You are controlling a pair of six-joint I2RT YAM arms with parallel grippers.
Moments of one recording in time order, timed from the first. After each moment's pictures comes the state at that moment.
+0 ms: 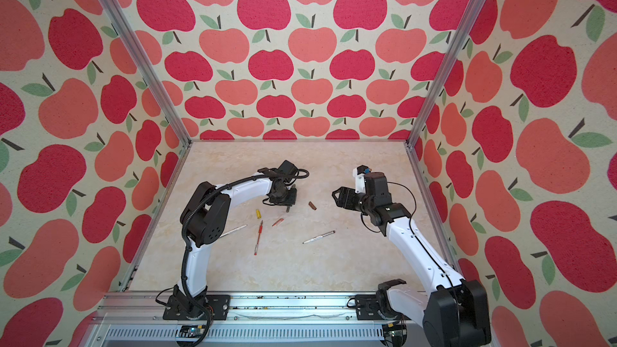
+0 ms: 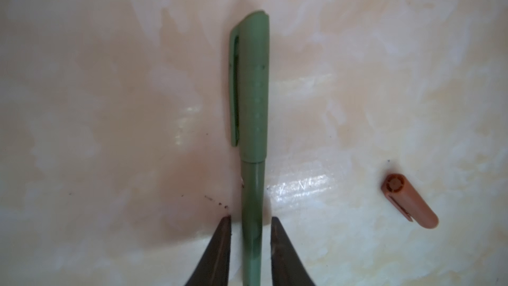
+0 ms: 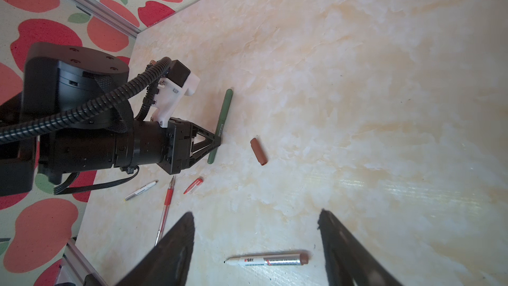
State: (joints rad) left arm -0.64 2.13 1.57 -0.71 0.04 -0.48; right arm 0.34 1.13 0.79 -0.37 -0.32 0.44
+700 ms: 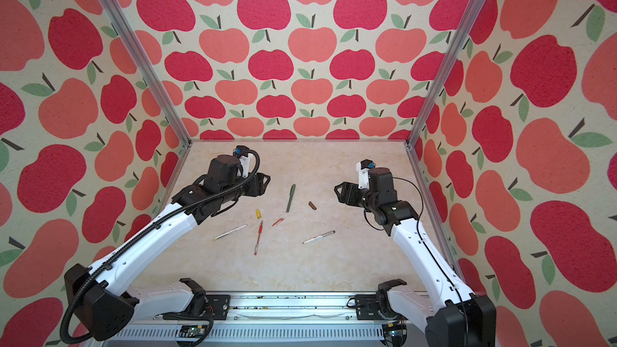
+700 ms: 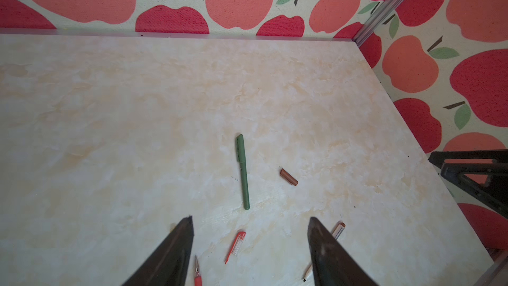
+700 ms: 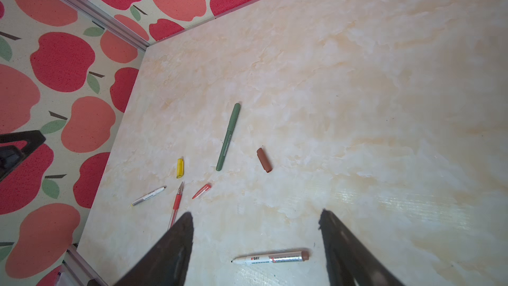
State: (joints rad) left arm -0.54 1.18 1.11 -0.52 -0.02 -0.38; right arm 0.35 1.07 0.89 -0.47 -0.29 0.44
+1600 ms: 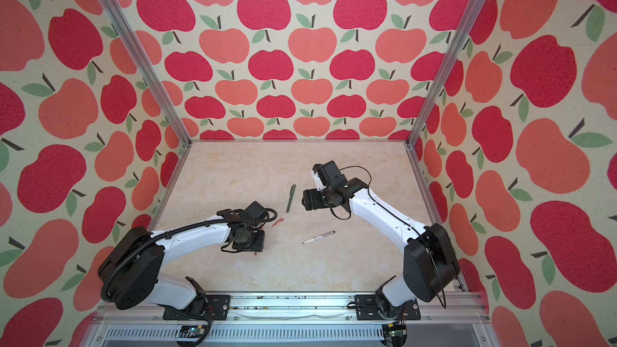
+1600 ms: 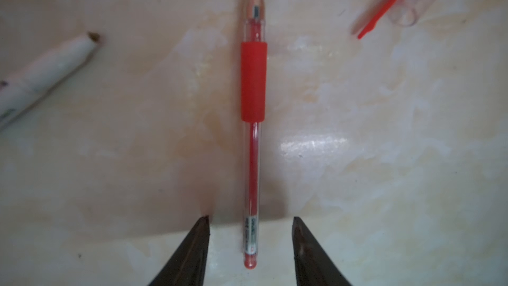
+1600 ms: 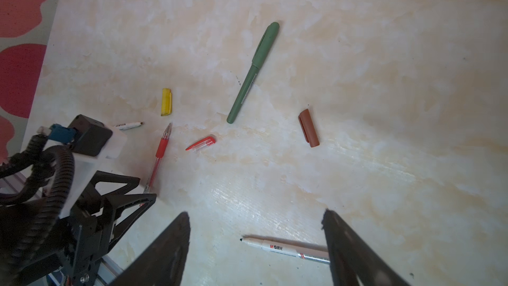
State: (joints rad) left arm -0.72 1.49 0.78 -0.71 0.00 -0.66; right arm 0.67 1.51 1.18 -0.62 -0.17 0.35
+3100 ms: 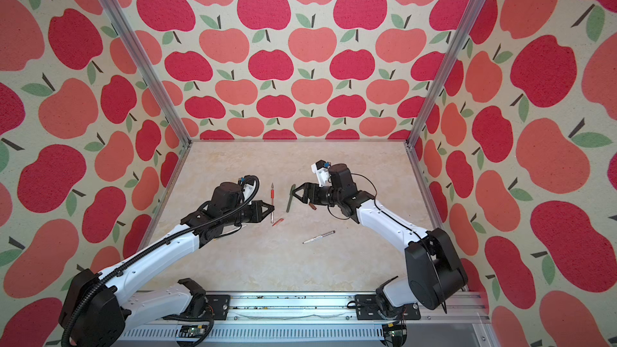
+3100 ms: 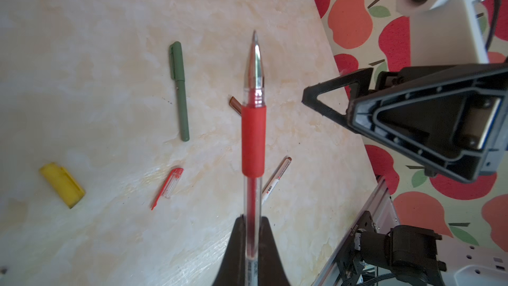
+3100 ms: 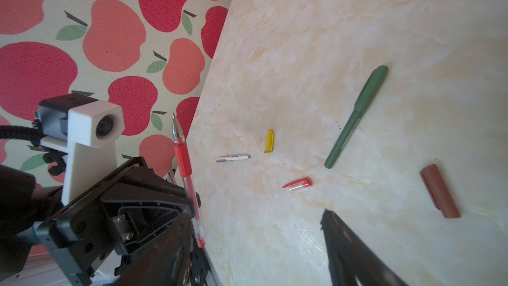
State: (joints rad) left arm -0.56 1.14 0.74 -0.20 0.37 -0.59; right arm 0.62 1.44 0.93 -0.03 -0.58 0.64
